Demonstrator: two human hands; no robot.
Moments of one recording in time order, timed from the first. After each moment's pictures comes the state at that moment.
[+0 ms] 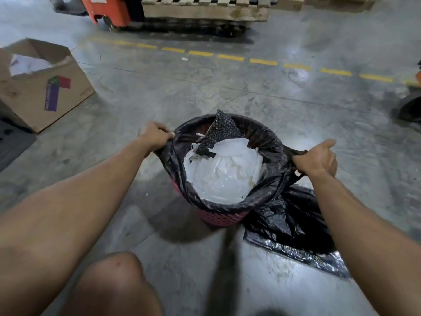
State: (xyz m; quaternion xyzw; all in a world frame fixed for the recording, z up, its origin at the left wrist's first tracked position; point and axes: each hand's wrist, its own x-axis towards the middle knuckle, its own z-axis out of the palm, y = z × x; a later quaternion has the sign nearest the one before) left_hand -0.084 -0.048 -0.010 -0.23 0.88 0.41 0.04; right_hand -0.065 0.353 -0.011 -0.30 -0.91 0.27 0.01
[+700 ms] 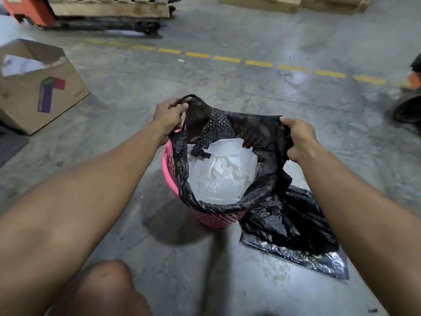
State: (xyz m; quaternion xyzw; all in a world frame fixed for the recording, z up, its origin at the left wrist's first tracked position) left_hand -0.112 0.003 0.021 -0.15 0.74 0.65 -0.04; right_hand -0.104 0.321 0.023 -0.25 -0.62 0.75 -0.06
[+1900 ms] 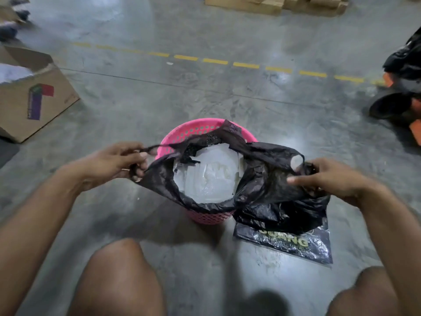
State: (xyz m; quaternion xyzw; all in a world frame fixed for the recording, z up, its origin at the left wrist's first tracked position) left_hand 0.037 -0.068 0.078 -0.03 0.76 0.61 0.23; right_hand 0.025 0.407 0.078 -0.02 -0.85 0.46 -0.26
